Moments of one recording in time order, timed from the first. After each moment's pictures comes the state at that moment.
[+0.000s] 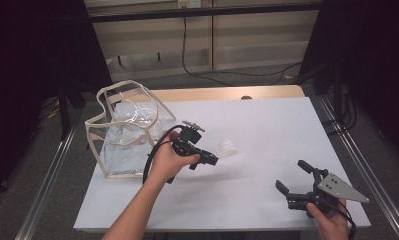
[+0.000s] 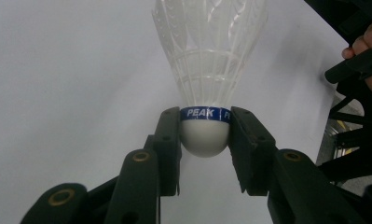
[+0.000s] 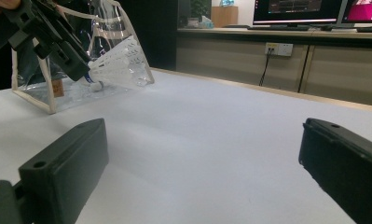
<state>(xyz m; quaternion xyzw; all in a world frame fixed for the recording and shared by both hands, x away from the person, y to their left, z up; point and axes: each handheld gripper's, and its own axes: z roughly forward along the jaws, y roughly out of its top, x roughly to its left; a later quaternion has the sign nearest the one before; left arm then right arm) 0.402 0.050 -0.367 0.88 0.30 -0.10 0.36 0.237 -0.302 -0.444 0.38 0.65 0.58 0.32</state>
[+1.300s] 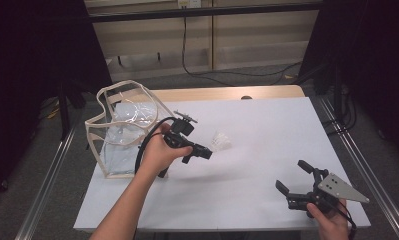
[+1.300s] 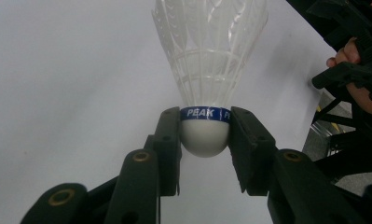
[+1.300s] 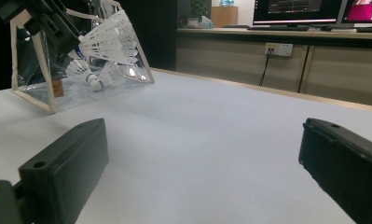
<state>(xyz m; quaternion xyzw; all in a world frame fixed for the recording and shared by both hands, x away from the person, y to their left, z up) 0.408 0.066 -0.338 0.87 0.32 -0.10 0.36 0.237 -0.302 -0.444 0.38 0.65 0.58 0.32</state>
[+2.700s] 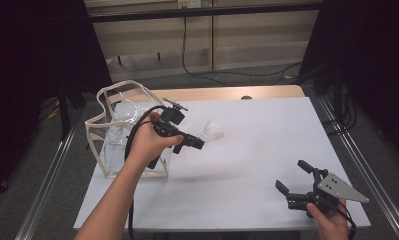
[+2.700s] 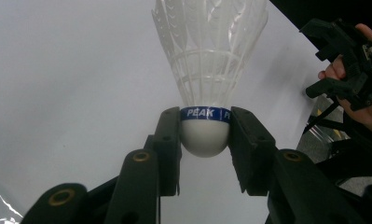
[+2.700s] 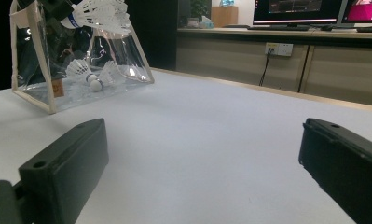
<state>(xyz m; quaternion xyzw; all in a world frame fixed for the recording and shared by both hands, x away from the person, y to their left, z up) 0.417 0.085 -0.304 0.87 0.33 -0.10 0.36 0.237 -0.302 -0.444 0.38 0.65 0.58 0.32</state>
